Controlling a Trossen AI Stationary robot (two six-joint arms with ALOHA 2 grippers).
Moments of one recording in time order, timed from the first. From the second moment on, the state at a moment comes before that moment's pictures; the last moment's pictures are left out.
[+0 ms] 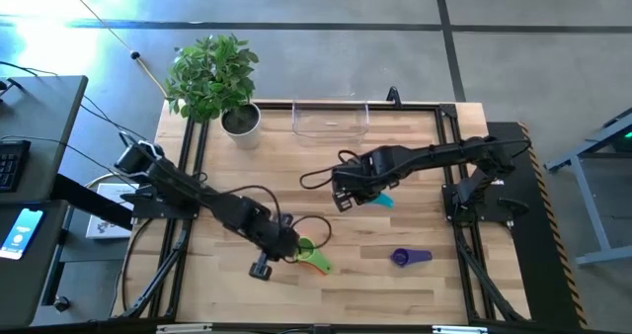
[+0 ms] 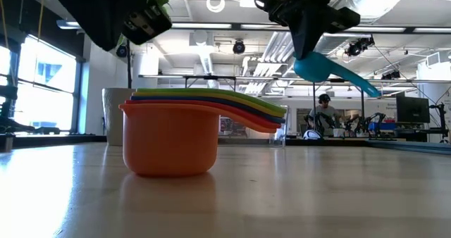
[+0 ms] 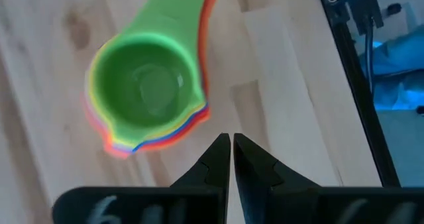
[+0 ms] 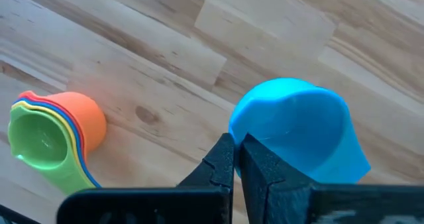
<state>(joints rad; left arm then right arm) -0.44 1.67 1.20 -0.64 0.09 -0.16 0.10 1.75 1.59 -1.24 0.02 1.19</state>
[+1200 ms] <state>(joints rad) -0.44 1.86 1.20 -0.36 0.11 -0.09 0.05 1.75 1.59 -1.20 0.05 1.15</state>
